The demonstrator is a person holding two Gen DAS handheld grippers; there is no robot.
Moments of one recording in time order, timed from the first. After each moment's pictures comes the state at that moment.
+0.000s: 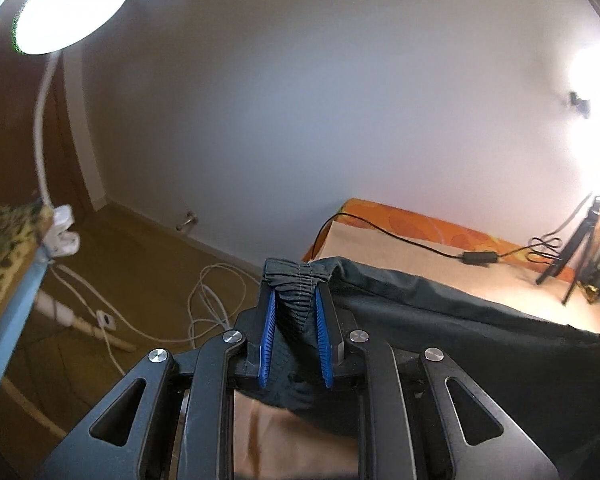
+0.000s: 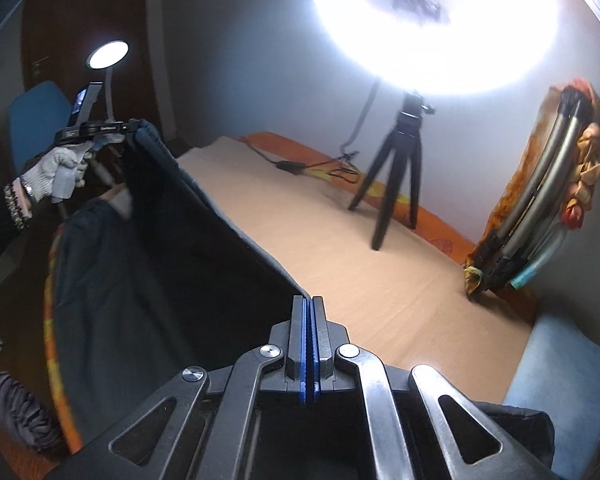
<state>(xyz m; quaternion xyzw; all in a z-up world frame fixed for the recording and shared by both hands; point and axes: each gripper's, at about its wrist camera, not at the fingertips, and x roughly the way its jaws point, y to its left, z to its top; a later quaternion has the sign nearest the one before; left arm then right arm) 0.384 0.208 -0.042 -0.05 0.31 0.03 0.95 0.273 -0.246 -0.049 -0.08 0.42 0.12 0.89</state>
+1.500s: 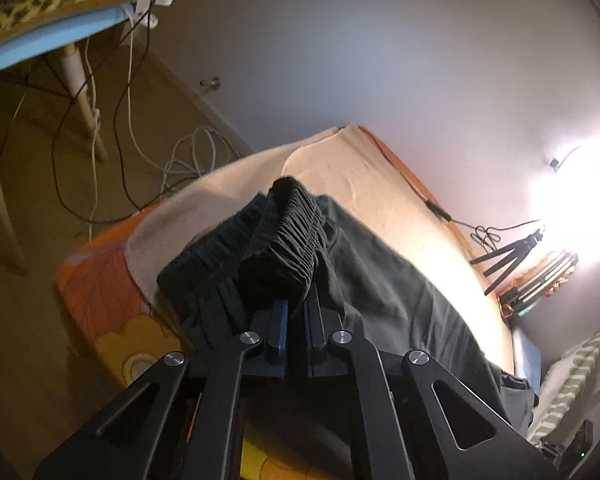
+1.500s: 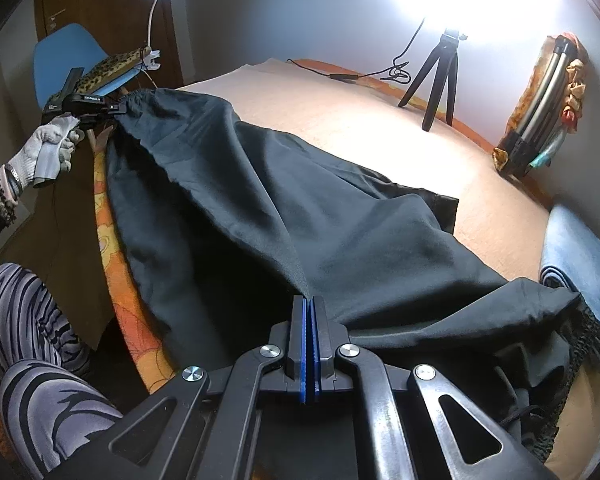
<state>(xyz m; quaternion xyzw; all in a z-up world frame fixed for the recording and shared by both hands) 0.227 0.247 -0.128 -0.32 0.37 0.00 0.87 0.133 -0.200 -0.103 -0.10 0.50 0.11 0.85</state>
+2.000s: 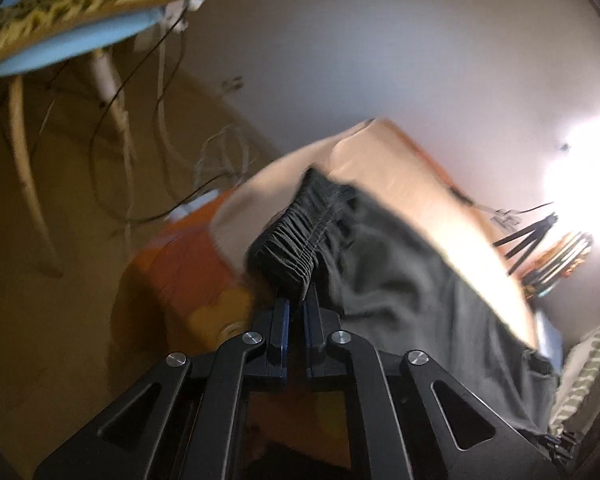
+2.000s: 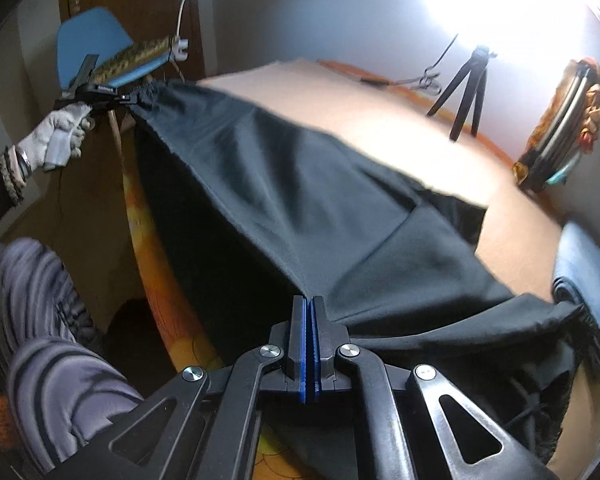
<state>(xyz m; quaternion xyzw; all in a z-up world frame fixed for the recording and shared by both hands) 0.192 0.276 -0.152 -0.28 0.40 0.03 0.87 0.111 -0.171 -0.114 -0.12 0.51 0.14 0.84</state>
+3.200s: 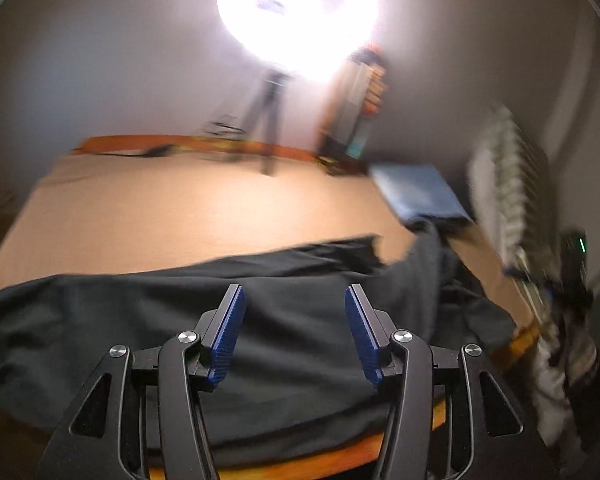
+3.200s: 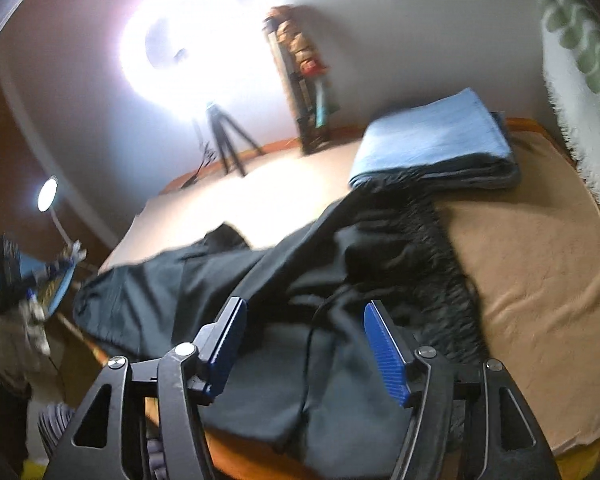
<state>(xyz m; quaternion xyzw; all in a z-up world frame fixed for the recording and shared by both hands) 0.176 -0.075 -0.019 -0.03 0.38 -0.31 0.87 0.029 -0.410 -0.043 0.22 0.39 -0.09 0.89</state>
